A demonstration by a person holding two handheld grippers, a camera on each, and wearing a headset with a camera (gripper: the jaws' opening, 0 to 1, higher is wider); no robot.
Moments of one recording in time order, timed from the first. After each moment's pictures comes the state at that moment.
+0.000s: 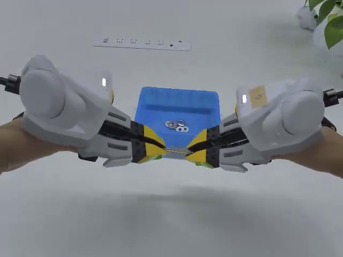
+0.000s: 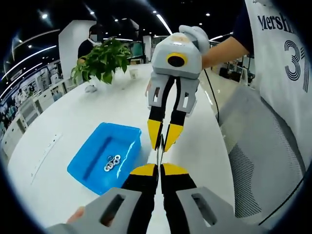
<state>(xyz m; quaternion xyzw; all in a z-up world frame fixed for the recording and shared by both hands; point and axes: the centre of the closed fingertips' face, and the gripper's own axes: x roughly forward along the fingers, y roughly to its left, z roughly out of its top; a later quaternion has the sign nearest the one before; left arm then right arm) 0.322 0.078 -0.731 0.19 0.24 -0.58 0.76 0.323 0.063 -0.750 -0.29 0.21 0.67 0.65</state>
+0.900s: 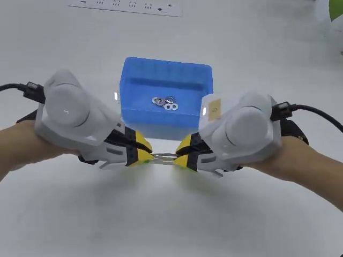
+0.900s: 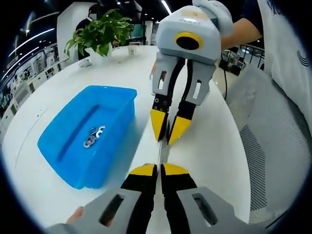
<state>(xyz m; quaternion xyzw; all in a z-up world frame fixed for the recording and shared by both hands) 0.321 0.076 -0.808 0.20 0.32 -0.57 0.73 0.321 0.054 -0.817 -0.31 0.31 0.62 0.65</state>
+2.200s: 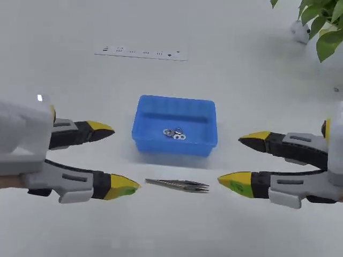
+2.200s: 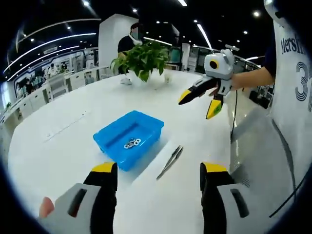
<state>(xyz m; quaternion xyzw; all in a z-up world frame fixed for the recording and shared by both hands) 0.301 0.126 -0.689 0.07 0.25 -0.46 0.85 0.318 -0.016 -0.701 -0.10 0.24 0.54 0.80</state>
